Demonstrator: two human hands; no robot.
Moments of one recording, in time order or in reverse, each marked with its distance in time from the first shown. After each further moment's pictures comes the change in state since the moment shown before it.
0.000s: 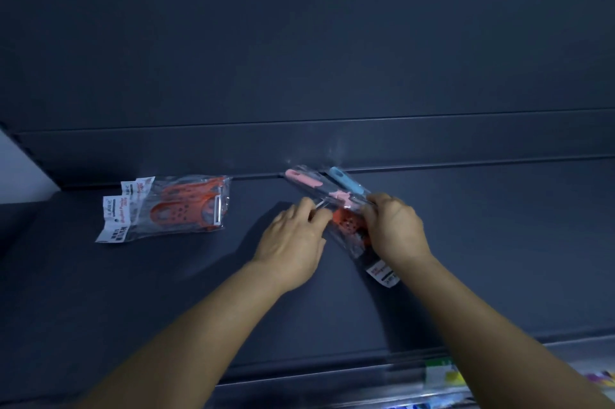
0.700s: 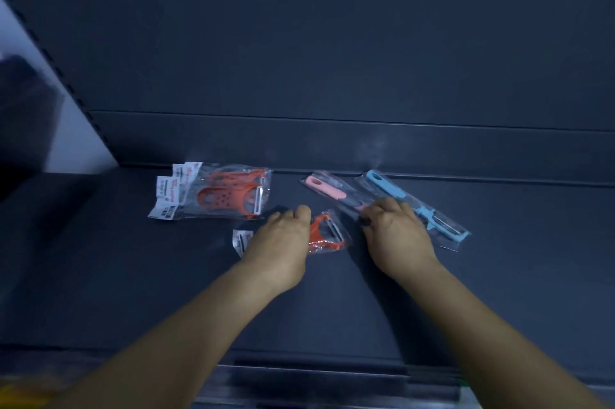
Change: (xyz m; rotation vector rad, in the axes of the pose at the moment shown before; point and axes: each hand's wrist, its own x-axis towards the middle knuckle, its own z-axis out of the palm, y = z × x) left_hand -0.057 -0.051 -0.034 -0.038 -0.065 -0.430; right_hand -0.006 -0.060 0.032 -0.222 -0.164 -0.354
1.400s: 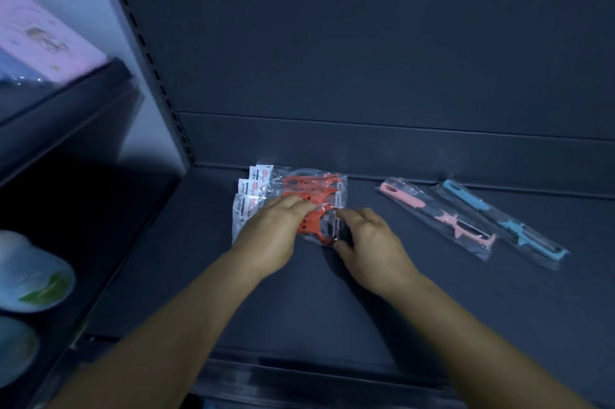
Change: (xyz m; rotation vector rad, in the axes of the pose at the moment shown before) left_hand 0.015 -0.118 -0.011 -0.075 0.156 0.226; right_hand 0.002 -0.121 0.014 0.302 -0.098 -0.076
